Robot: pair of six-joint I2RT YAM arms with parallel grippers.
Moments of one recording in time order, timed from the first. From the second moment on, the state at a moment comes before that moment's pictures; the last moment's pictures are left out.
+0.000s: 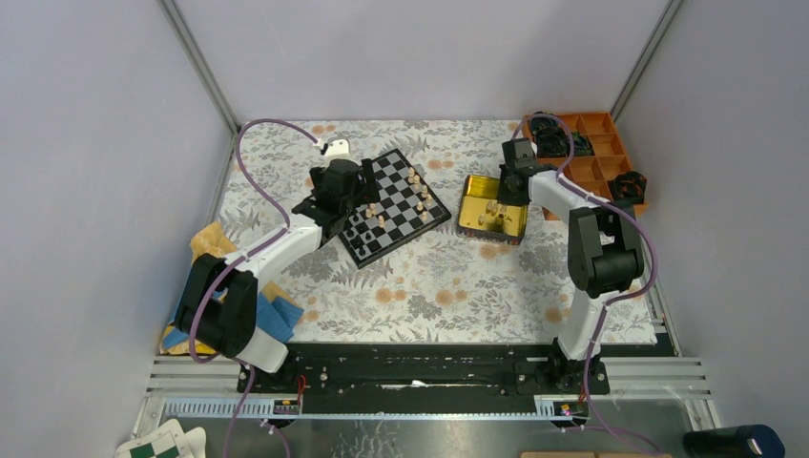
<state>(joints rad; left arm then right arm) -0.43 1.51 0.99 0.00 -0.37 -0.41 0.22 1.89 1.31 -0.41 0.17 0.33</state>
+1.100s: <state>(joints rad) -0.43 1.50 0.99 0.00 -0.35 -0.43 0.46 1.90 1.61 -0.49 0.16 0.31</state>
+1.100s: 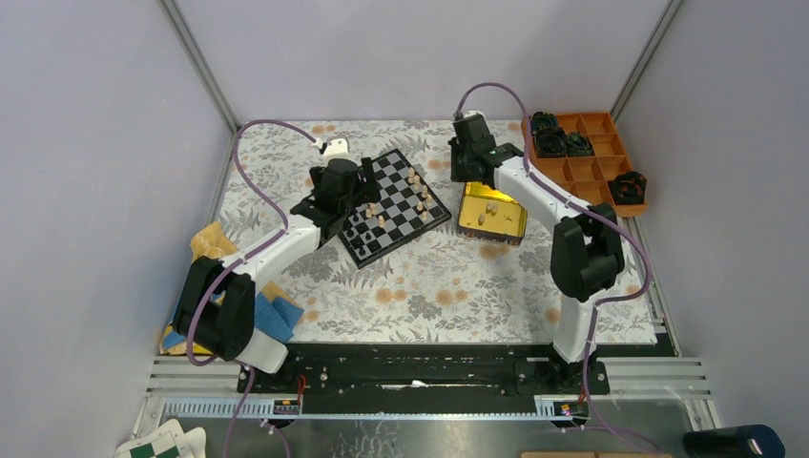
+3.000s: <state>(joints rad) -0.43 1.49 0.97 0.00 -0.35 -0.43 0.55 2.07 1.57 -0.43 0.10 0.29</state>
